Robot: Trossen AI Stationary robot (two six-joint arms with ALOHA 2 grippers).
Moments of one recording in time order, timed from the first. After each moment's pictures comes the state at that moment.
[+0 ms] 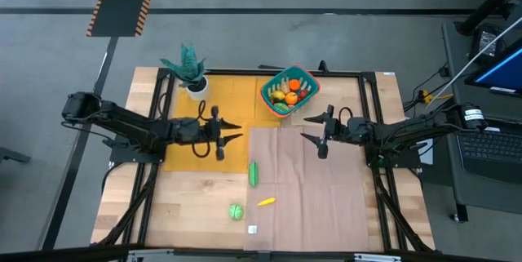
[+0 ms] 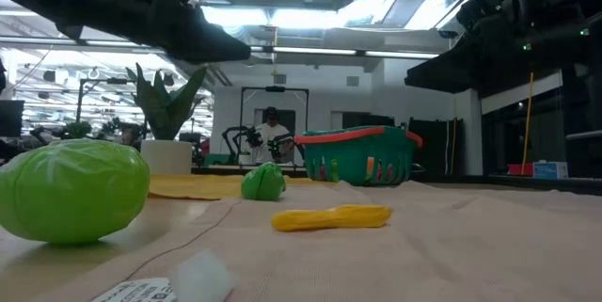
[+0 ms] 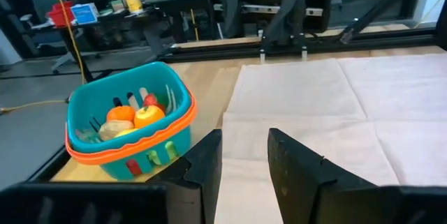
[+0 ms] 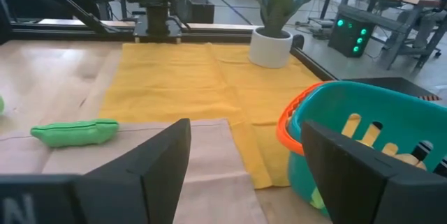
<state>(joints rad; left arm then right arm) -0.06 1.17 0.36 0.62 -0.31 0.09 -0.01 1.03 0.17 0.71 0.24 -0.06</state>
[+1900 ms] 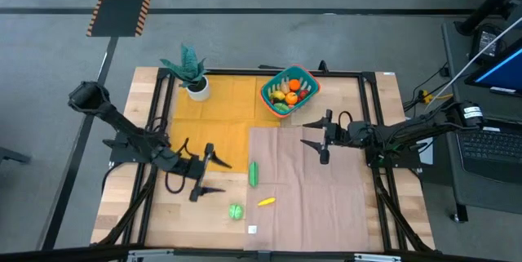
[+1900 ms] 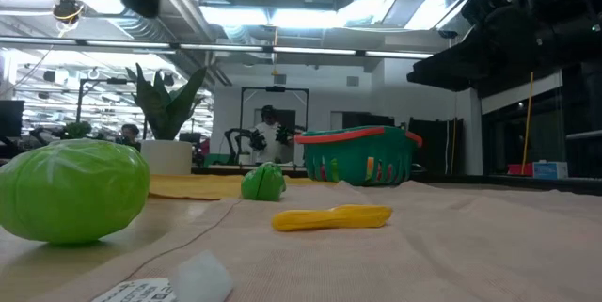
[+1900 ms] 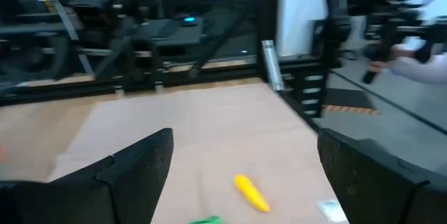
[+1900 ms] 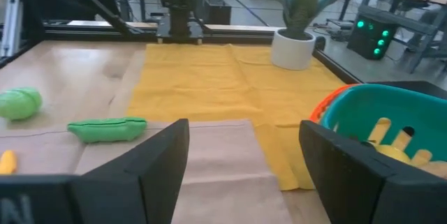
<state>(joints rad) -0.58 1.14 0.36 0.69 -0.39 -0.02 0.07 1.03 0.17 0.71 0.24 -0.04</state>
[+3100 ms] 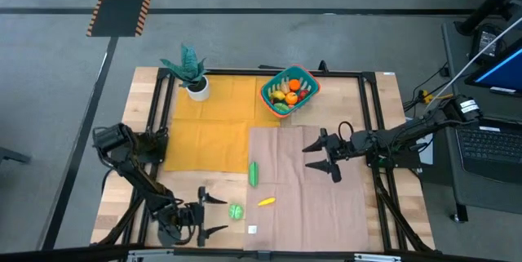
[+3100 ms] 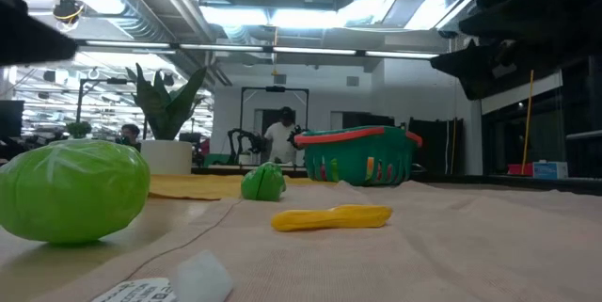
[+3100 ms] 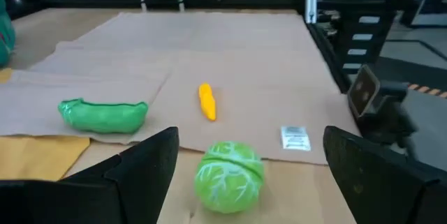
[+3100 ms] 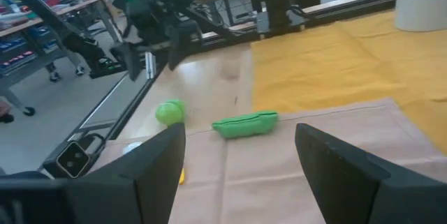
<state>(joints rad) -1.02 1.83 0.70 0.60 -1.07 -0.52 0.25 1.03 0.17 0.72 0.08 0.31</state>
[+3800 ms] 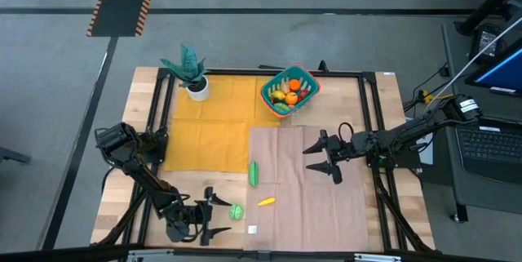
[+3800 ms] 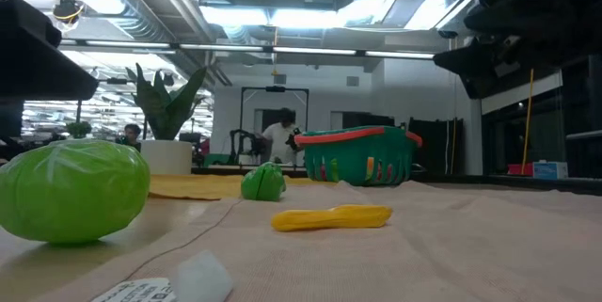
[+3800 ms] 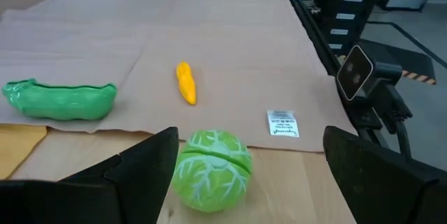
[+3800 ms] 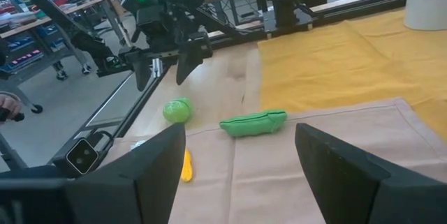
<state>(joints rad) -0.95 1.85 0.70 0.60 -0.90 -0.55 0.27 1.03 0.17 0.72 0.08 0.31</state>
